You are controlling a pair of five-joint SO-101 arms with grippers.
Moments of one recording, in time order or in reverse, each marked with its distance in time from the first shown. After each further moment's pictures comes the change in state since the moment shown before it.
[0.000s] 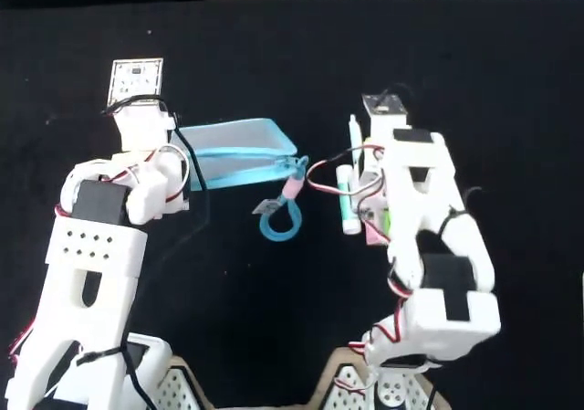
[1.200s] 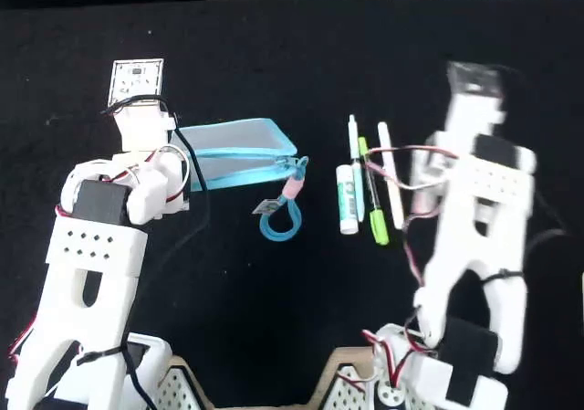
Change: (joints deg) left arm 0.0 0.0 0.0 0.0 0.0; right arm 18.5 -21.7 0.3 2.1 5.5
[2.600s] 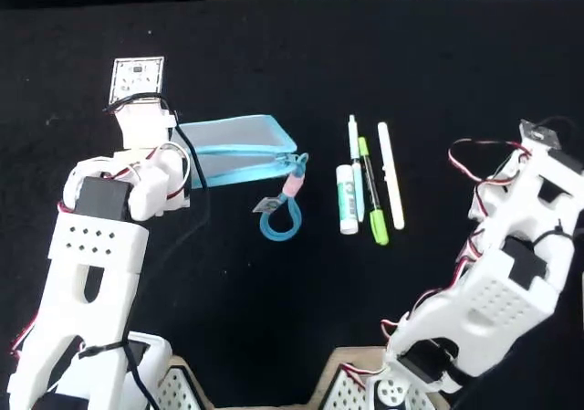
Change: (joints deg) left arm 0.0 0.0 0.1 -0.9 0.2; right arm 17.7 38.8 -21.0 3.2 2.9
